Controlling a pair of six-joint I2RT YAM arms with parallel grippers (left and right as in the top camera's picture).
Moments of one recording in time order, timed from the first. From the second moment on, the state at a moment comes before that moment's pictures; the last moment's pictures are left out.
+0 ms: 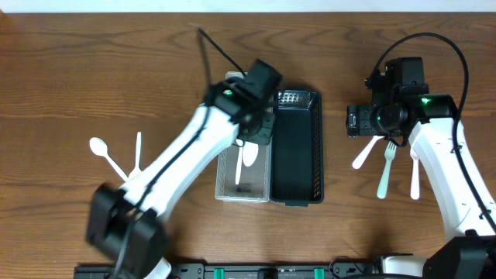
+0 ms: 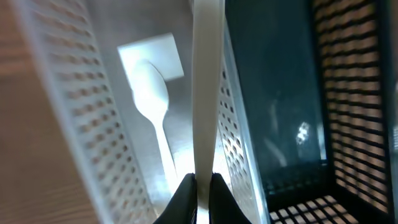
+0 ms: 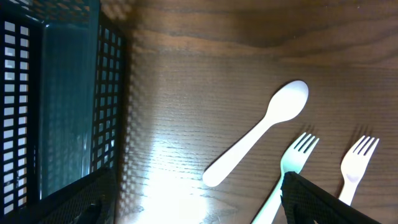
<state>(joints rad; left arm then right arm) -0.62 1.78 1.51 -1.04 0.02 -0.33 0.06 1.51 1.23 -0.94 -0.05 0.06</state>
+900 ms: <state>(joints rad) -0.25 1.58 1.55 -1.18 -0.09 -0.31 0.06 1.51 1.23 -1.00 -0.05 0.04</state>
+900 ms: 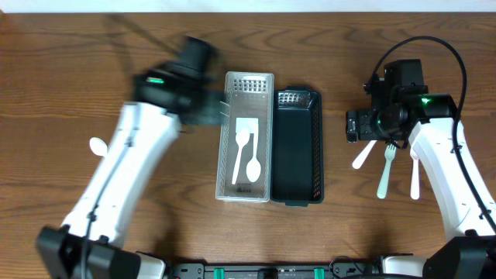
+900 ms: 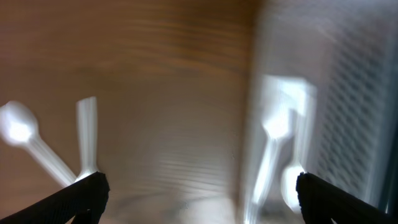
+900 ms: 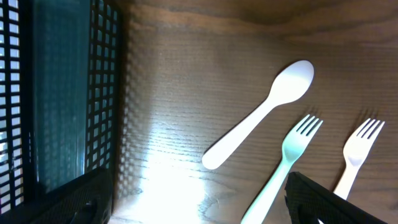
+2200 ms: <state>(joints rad) 0.44 2.02 1.33 -0.94 0.02 -0.51 0.06 1.51 1.23 -1.01 -0.05 0.04</state>
